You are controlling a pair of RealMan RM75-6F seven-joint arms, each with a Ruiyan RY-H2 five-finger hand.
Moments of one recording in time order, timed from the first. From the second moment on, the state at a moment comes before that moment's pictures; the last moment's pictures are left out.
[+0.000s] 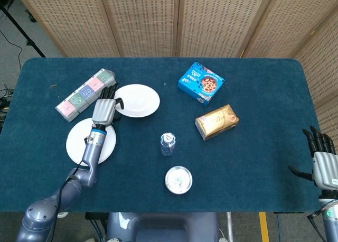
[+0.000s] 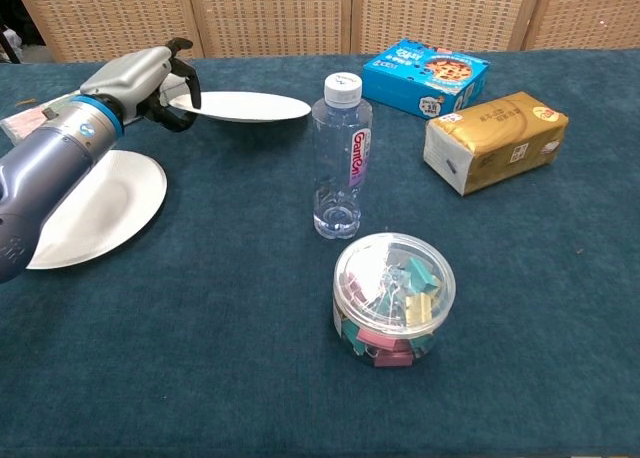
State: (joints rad) left arm -0.89 -2.05 -0.31 -0.43 1.27 0.99 -0.21; right arm 0.12 -1.16 0.14 -1.49 -1.40 1.42 0.14
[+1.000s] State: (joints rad) left arm -0.62 -1.64 -0.22 -0.99 1.40 1.40 -0.21; right arm 0.11 -1.15 0.12 -1.54 -1.45 1.46 0.12
